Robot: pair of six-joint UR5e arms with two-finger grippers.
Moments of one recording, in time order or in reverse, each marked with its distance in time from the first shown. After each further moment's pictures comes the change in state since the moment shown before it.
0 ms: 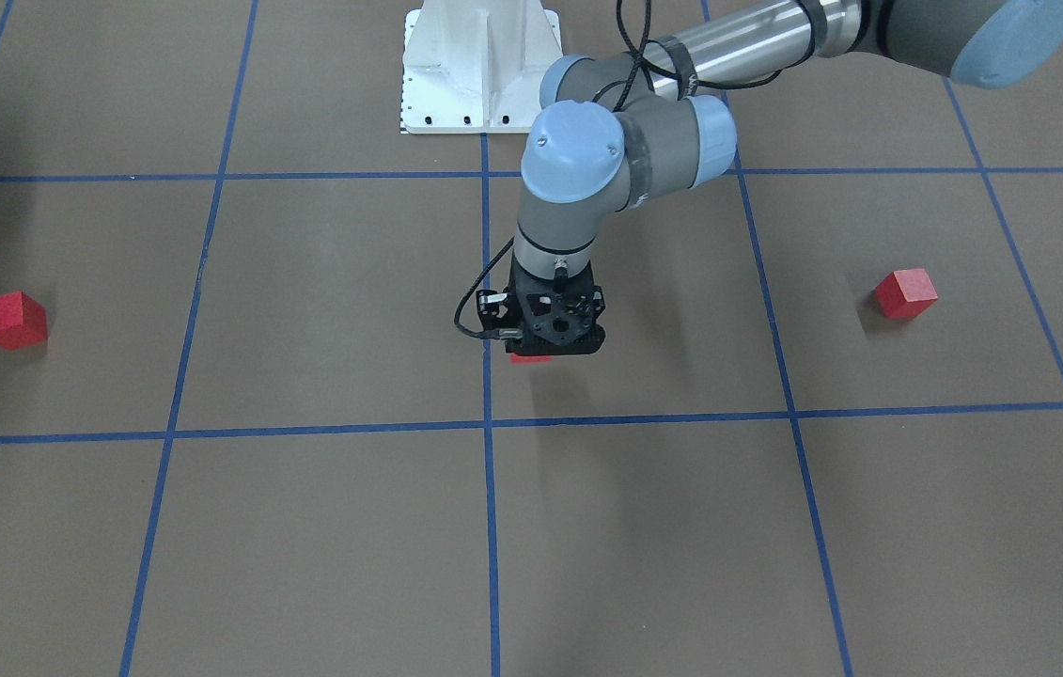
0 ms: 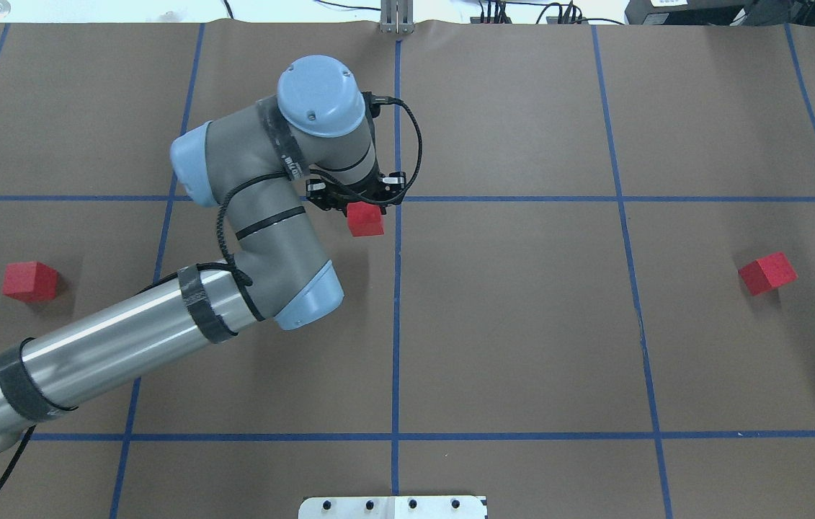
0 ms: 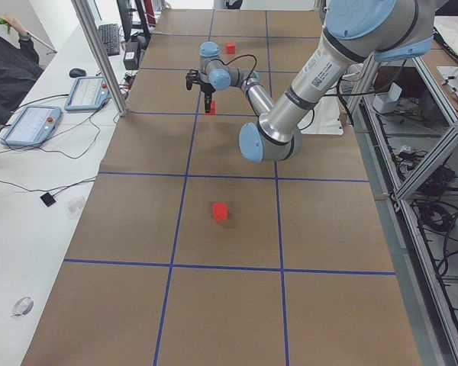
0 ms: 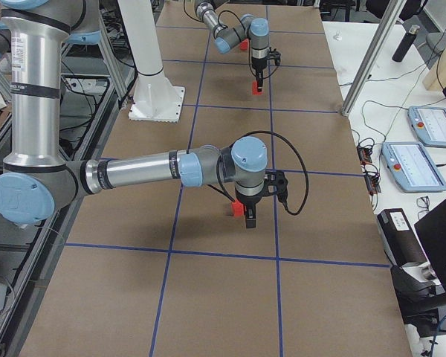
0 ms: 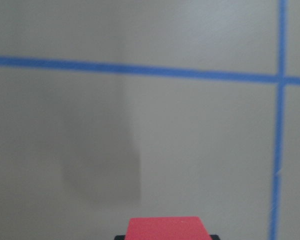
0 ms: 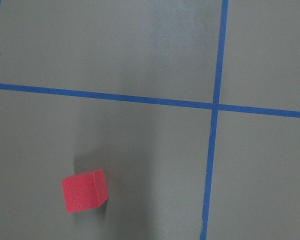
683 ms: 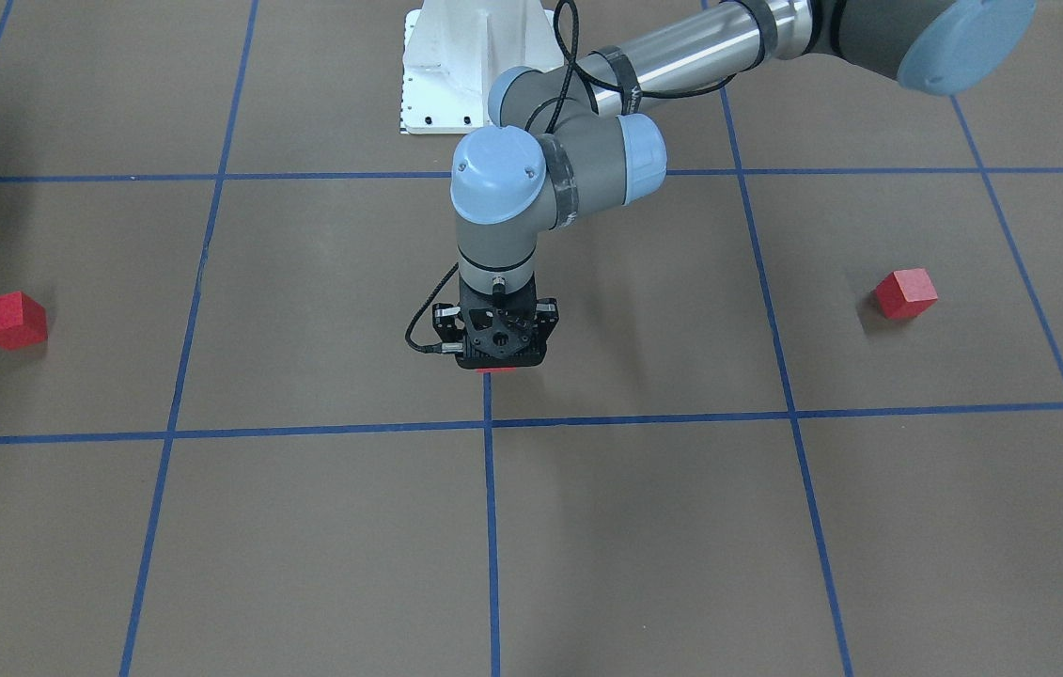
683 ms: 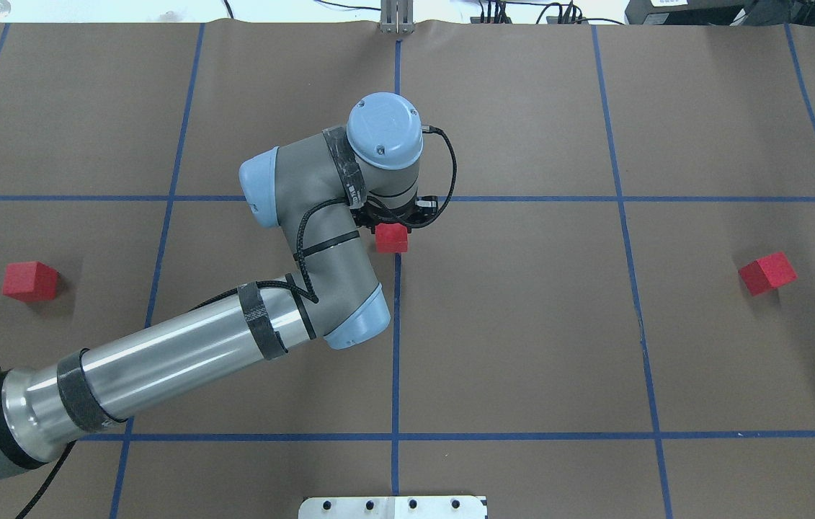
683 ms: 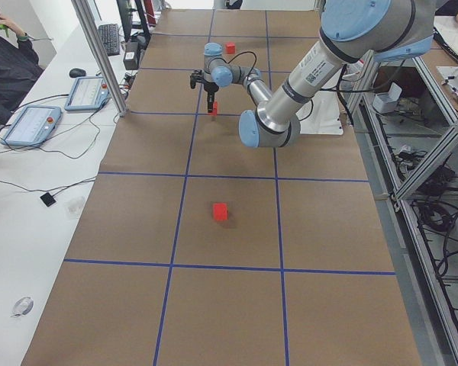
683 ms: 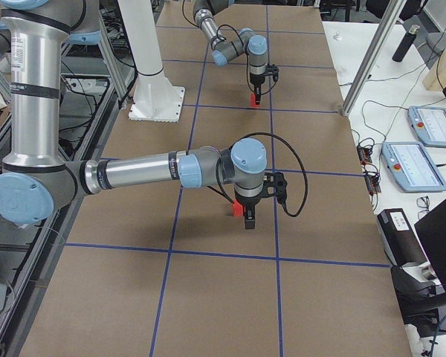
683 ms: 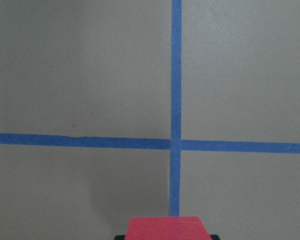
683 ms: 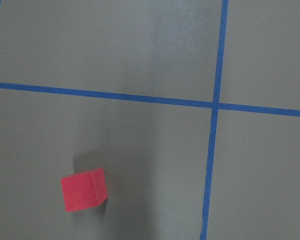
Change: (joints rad) left arm 0.066 -0.070 0.124 -0.007 0.065 0.002; right arm 0.000 -0.003 -0.004 0.001 0.003 0.002
